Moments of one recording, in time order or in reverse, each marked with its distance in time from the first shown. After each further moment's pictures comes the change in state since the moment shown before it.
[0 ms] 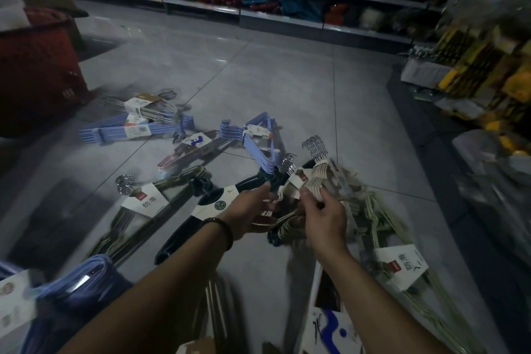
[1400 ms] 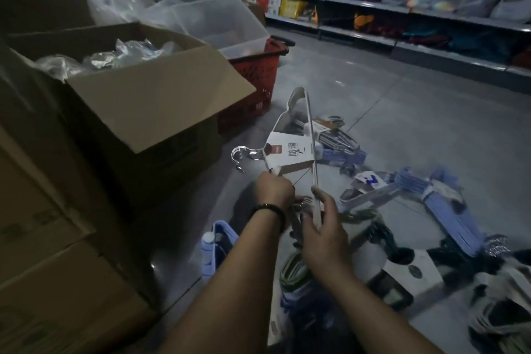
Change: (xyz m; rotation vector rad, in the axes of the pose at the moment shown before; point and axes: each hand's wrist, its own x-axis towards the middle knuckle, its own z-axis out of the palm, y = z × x) left_hand -0.082 0.014 -0.413 -0.177 0.885 0.192; right_hand -0.180 -0.156 0.369 -0.035 -0.592 -0.214
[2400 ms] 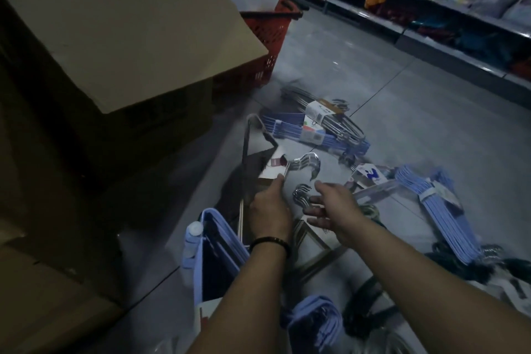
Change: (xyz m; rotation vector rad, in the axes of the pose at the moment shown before) left_hand -0.016 -0.073 0.002 0.492 0.180 0.392; right_hand 0.109 0.025 0.014 0.101 -0.116 0.560
